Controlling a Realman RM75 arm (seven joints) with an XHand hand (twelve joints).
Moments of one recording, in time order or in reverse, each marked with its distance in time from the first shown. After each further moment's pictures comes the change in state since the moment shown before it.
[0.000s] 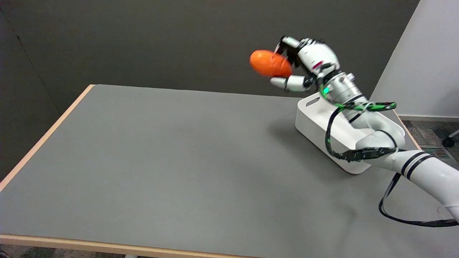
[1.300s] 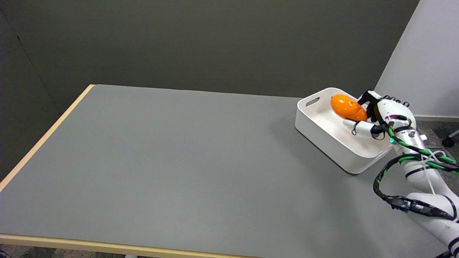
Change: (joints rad) arm -0.612 -0.254 0.796 -0.206 -0.001 -0.234 -0.147
